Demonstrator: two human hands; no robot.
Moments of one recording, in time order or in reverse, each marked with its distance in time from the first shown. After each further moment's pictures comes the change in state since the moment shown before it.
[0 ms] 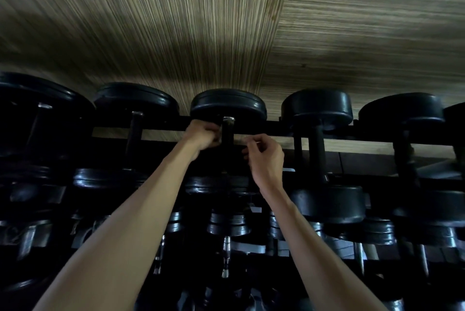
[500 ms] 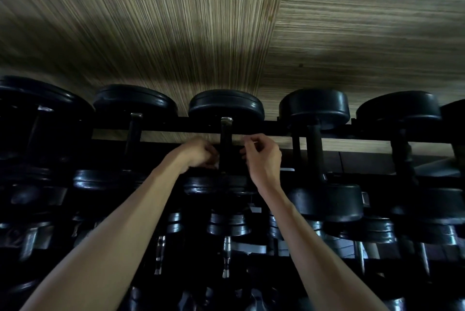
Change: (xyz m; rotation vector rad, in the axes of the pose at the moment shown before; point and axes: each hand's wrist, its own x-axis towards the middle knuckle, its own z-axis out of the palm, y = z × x) left_hand -0.021 -0.017 -0.014 0.425 -0.246 -0.034; right_hand 0.003 0.004 0.001 -0.024 0.006 -0.014
